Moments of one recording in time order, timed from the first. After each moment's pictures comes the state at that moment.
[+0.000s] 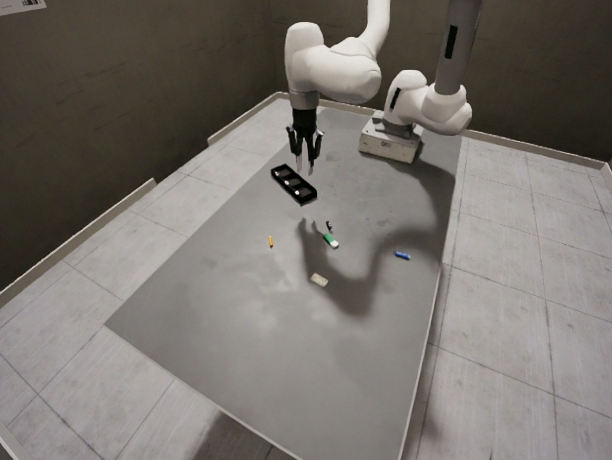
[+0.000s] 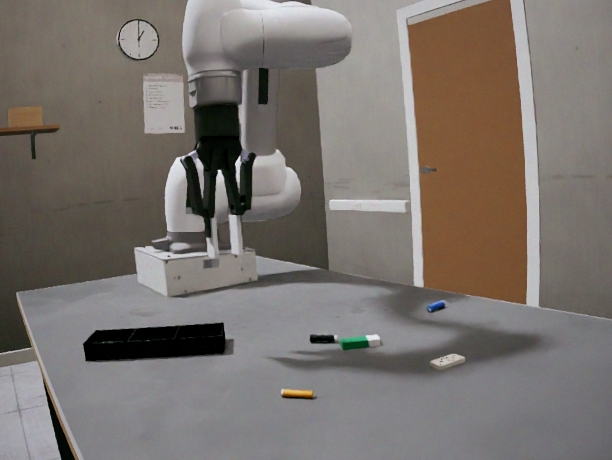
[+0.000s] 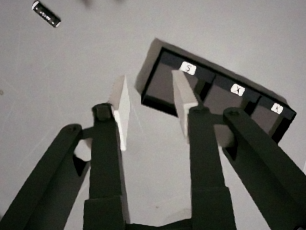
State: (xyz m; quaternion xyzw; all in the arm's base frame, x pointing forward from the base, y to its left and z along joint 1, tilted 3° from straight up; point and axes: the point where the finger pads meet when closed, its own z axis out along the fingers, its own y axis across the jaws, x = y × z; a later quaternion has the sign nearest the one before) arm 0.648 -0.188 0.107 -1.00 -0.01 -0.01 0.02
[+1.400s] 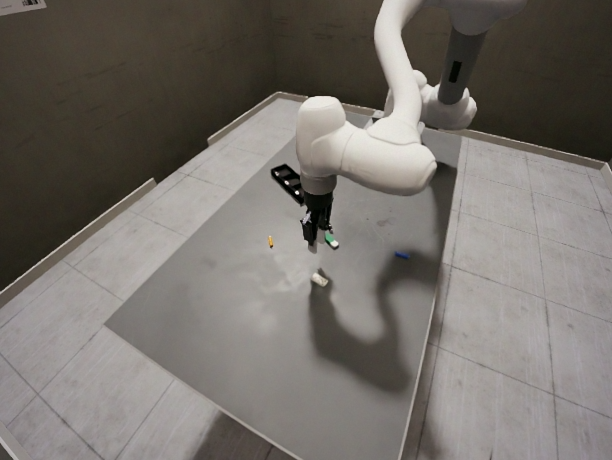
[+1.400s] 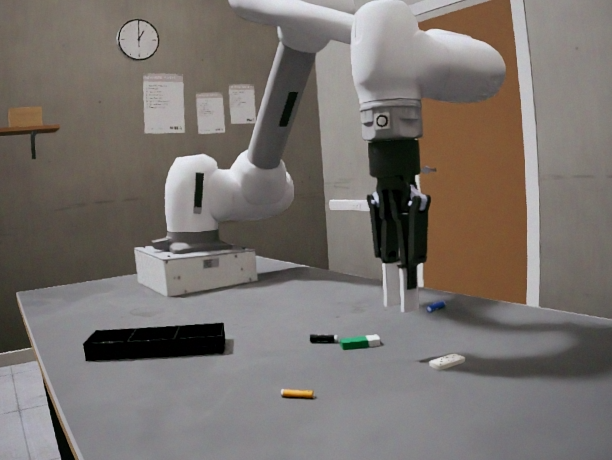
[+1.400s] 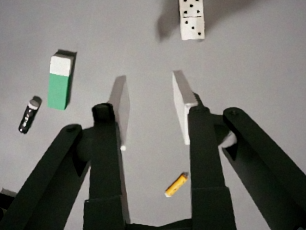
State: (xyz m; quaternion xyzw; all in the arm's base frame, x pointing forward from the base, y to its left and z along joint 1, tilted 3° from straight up) arm 0.889 -0.016 0.038 -0.75 -0.66 -0.02 0.01
